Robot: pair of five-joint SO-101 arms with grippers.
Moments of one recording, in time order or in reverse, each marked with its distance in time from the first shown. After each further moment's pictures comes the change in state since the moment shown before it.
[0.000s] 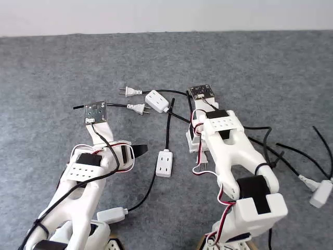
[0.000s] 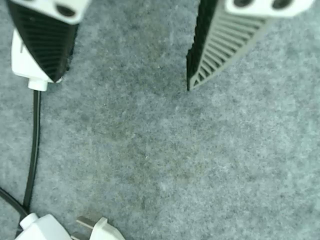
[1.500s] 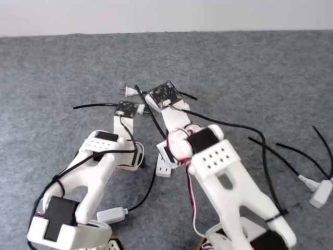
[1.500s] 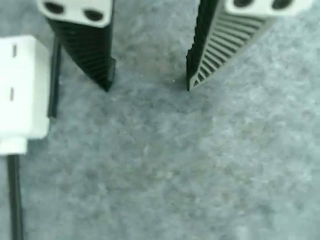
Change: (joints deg) left arm 4.8 24.9 -17.4 11.7 -15.8; right arm -19.2 -33.3 5.2 12.3 0.1
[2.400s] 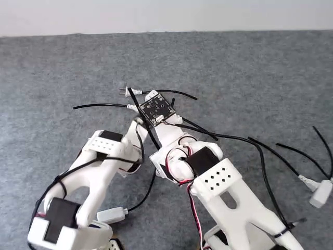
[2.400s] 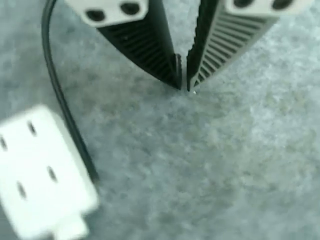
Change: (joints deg) left arm 2.2 -1.1 -1.1 5.9 -25.7; right arm -5.7 -8.4 8.8 -6.9 0.4
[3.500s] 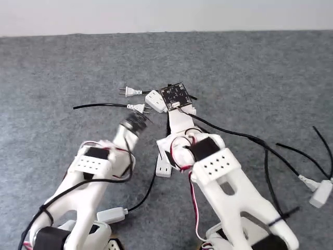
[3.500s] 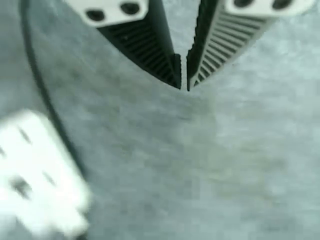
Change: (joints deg) left arm -4.0 -16.6 14.0 -11.4 0.5; right arm 6.2 8.1 0.0 -7.1 -9.4
